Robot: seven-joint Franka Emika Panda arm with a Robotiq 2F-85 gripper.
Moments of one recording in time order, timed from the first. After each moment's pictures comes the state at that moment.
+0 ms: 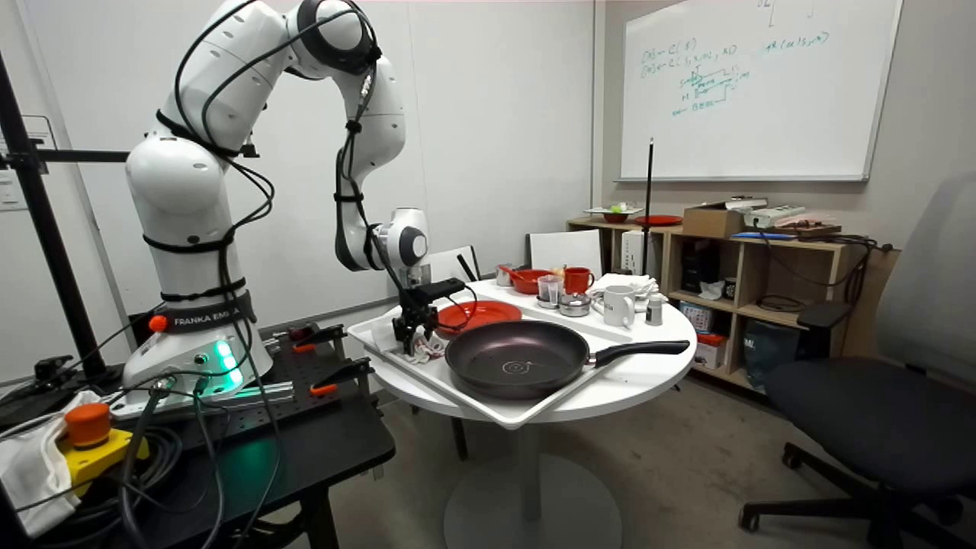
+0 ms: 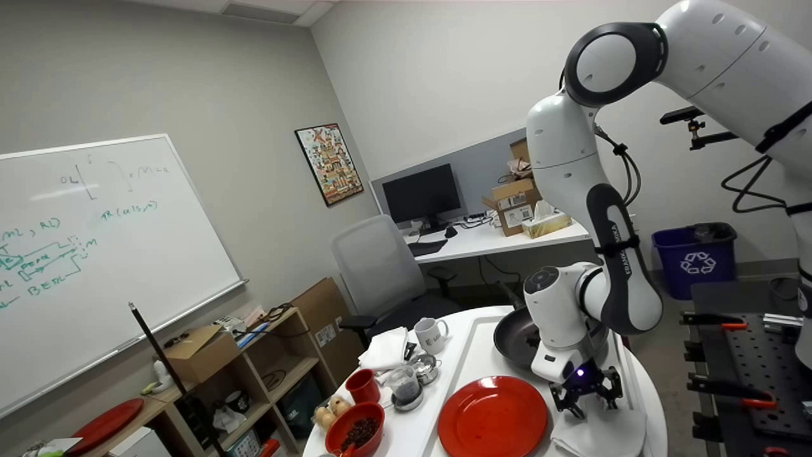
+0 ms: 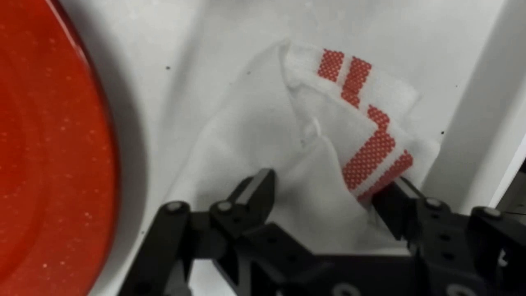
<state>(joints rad) 0.07 0.59 0.04 -2.50 -0.73 3.01 -1.17</state>
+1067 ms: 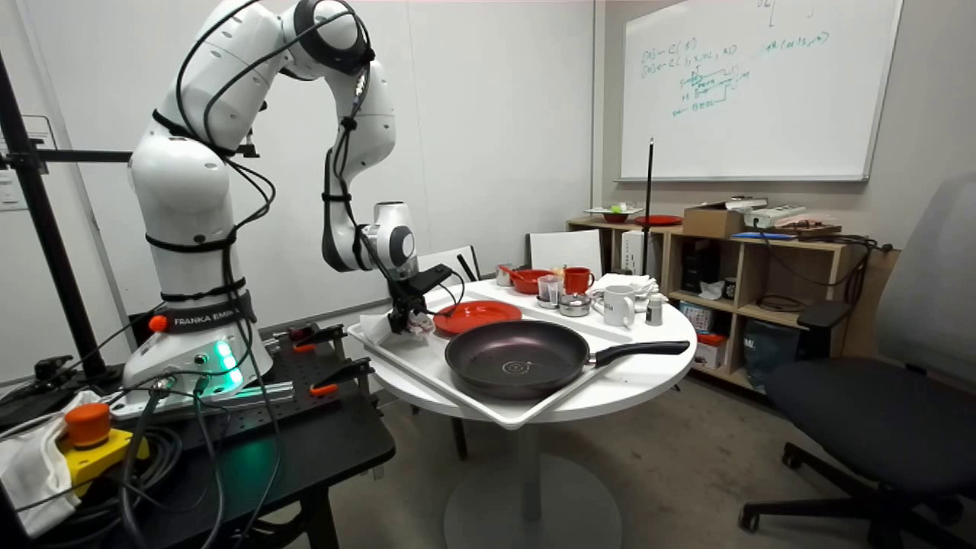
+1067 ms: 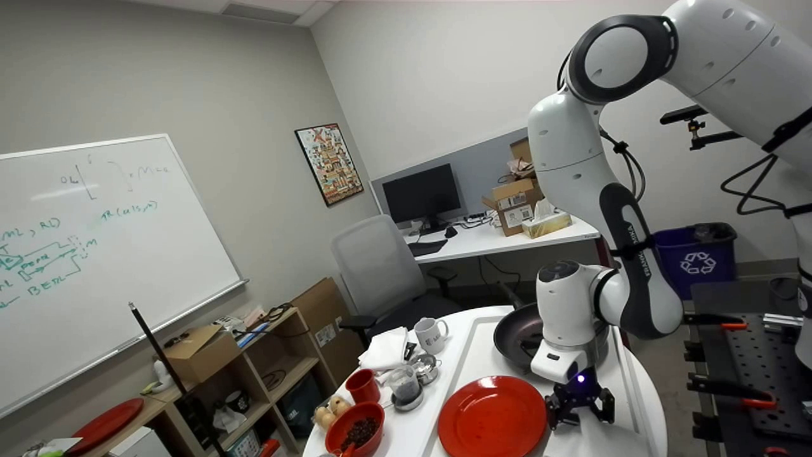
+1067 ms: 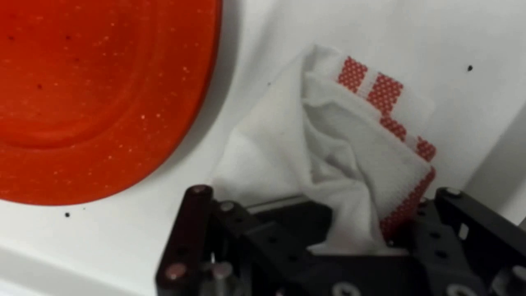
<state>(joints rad) 0.18 0.58 0.00 -2.55 -0.75 3.28 -1.15</state>
